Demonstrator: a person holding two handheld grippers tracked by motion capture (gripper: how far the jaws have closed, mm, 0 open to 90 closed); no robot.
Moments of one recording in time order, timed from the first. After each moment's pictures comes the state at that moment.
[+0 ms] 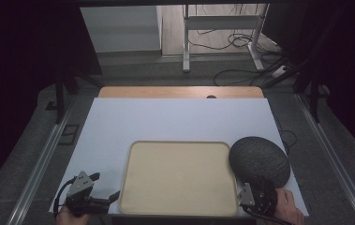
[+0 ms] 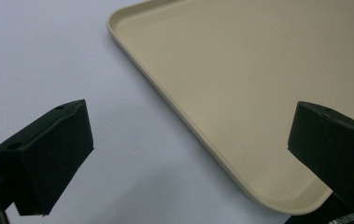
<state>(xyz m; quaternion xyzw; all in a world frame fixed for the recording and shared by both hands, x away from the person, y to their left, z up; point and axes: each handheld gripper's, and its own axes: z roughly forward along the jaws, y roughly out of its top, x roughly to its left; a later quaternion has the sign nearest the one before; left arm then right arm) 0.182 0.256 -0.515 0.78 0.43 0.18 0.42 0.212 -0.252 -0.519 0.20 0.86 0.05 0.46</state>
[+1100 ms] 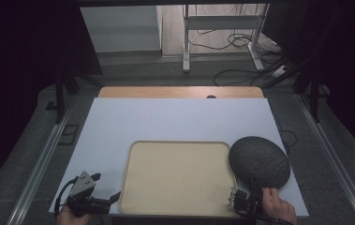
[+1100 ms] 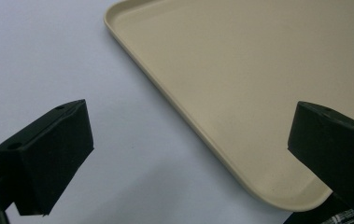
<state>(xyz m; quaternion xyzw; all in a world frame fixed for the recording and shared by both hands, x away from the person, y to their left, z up) 0.183 0.253 -0.516 0.78 0.43 0.18 0.41 0.222 -0.233 -0.552 0.06 0.85 -0.11 0.51</state>
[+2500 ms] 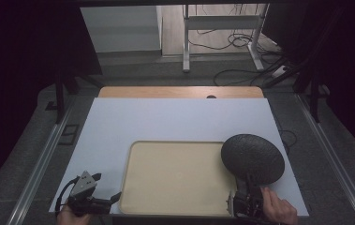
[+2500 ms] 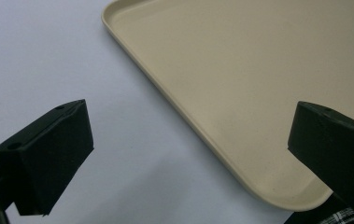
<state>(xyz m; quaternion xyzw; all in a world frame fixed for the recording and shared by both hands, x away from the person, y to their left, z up) 0.184 0.252 -0.516 0.79 0.43 0.18 0.41 0.209 -0.225 -0.529 0.04 0.83 -0.03 0.55</state>
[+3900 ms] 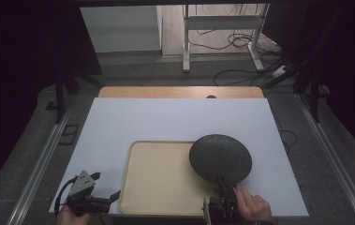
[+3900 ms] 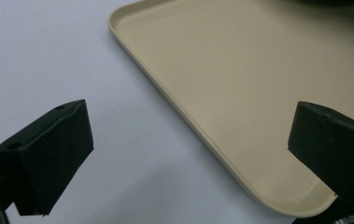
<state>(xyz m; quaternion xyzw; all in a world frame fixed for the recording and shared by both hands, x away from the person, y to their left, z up) 0.184 0.254 -0.515 0.78 0.43 0.19 0.42 0.196 -0.160 -0.525 -0.05 0.82 0.03 0.56</state>
